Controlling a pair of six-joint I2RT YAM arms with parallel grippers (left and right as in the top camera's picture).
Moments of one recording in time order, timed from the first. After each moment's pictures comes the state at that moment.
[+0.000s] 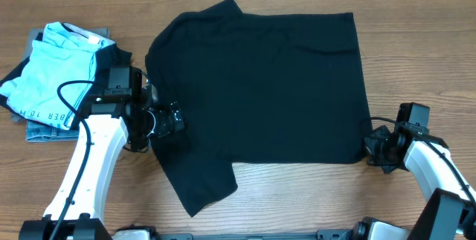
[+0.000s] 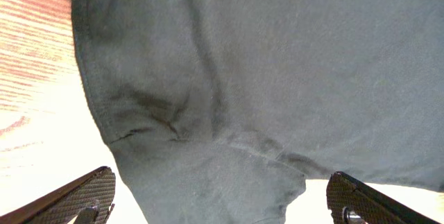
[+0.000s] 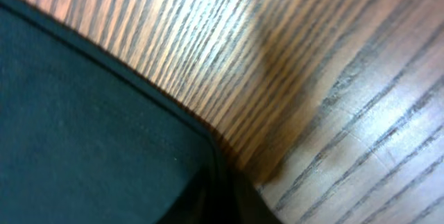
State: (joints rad) left arm 0.00 1.43 1.02 -1.00 0.27 -0.38; right arm -0.33 1.43 0.61 -0.55 -0.11 0.70
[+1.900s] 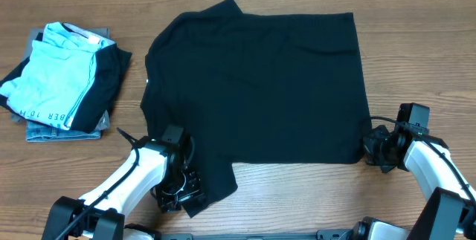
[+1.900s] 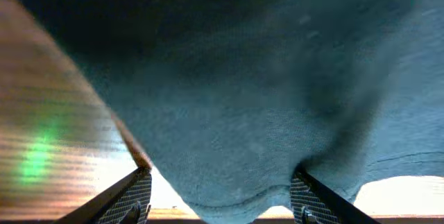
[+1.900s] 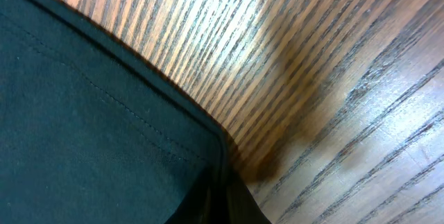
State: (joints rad) left arm -0.31 1.43 0.57 -0.94 0.31 -0.64; right arm -0.33 1.43 0.61 -0.54 -0.15 0.69
